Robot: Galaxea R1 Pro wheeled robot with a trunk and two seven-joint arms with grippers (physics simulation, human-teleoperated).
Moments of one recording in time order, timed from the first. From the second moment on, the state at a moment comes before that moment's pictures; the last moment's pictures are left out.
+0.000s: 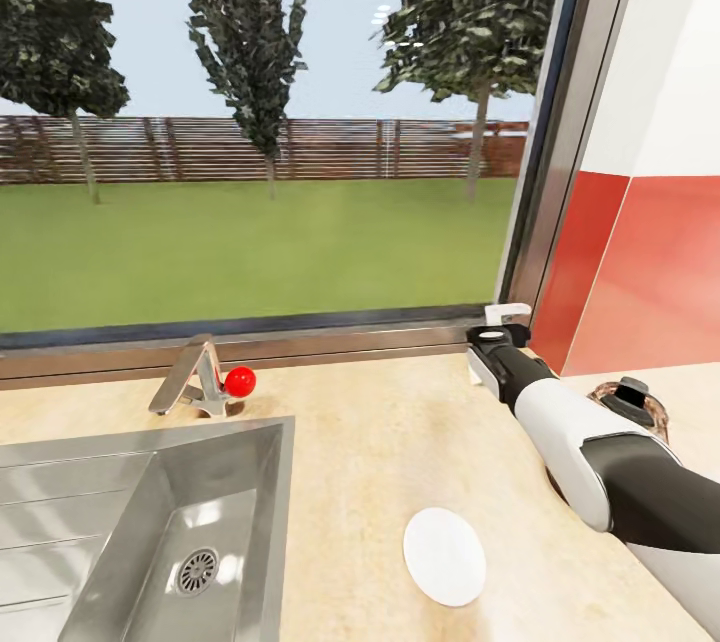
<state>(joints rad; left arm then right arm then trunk) 0.15 0.15 0.00 0.04 0.04 -0.11 0.07 -1.20 0.00 0.15 -0.25 0.00 0.23 -0.46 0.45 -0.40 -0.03</state>
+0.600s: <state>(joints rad) 0.15 0.15 0.00 0.05 0.03 -0.10 0.07 -1.20 0.00 0.15 -0.26 -0.01 0.23 -0.46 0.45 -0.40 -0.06</state>
